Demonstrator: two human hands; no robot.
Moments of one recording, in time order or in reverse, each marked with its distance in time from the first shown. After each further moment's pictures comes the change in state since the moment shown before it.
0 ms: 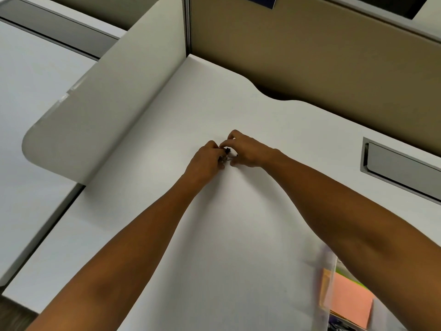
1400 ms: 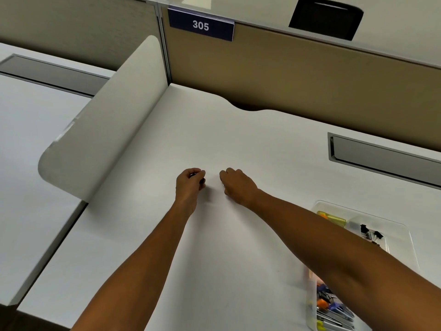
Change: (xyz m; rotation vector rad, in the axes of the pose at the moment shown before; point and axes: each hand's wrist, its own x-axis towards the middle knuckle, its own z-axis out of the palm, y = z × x) left_hand -0.072 0.023 0.002 -1.225 0.236 -0.554; right_hand -0.085 -0.043 0.067 -0.183 0.231 0.210
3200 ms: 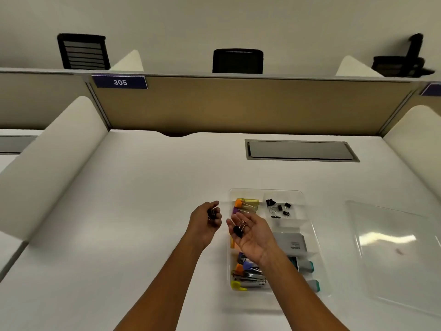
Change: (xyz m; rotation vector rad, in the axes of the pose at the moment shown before) left_hand -0.205 -0.079 0.156 -0.134 -0.357 -0.331; right_hand -0.301 0.074 -0.019 2.564 0.384 0.835
